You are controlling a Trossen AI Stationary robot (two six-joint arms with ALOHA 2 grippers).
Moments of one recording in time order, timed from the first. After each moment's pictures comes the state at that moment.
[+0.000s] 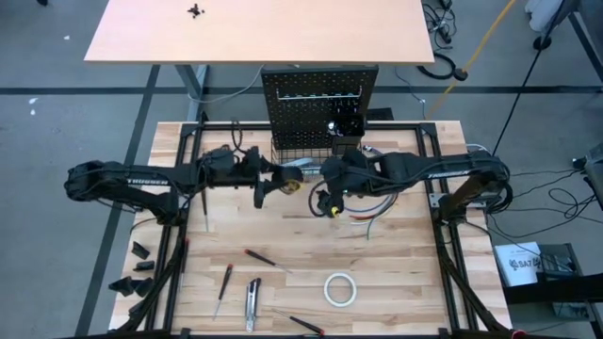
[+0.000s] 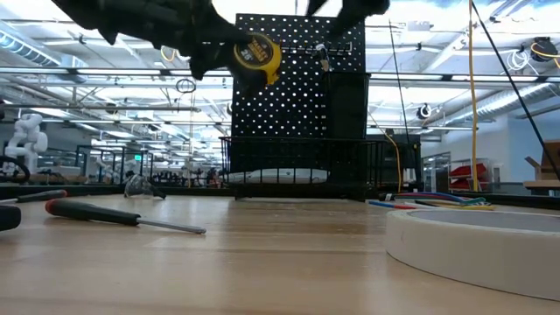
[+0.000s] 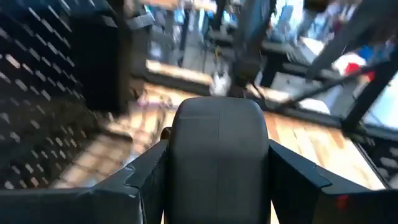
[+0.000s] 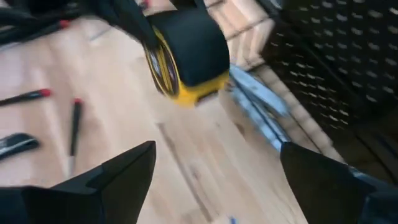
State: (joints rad) left arm 0.20 1.12 0.63 0.32 0.10 -0.15; right arm 0.11 1.64 1.70 -1.00 0.42 0.54
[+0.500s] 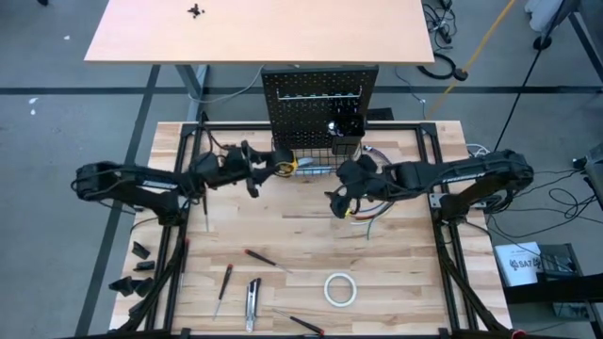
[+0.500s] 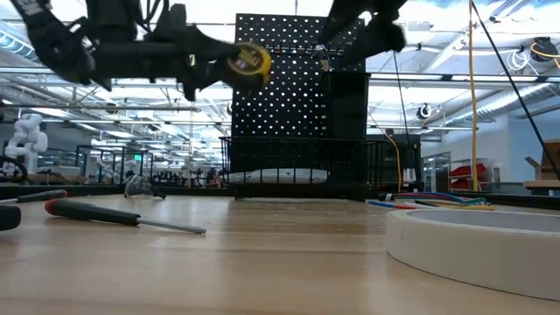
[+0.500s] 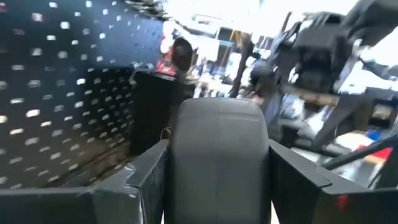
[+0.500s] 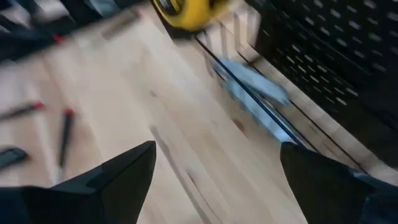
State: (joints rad) left arm 0.32 1.24 0.33 1.09 0.10 -0.23; right arm 0.09 1.41 1.24 -0.59 0.42 0.56
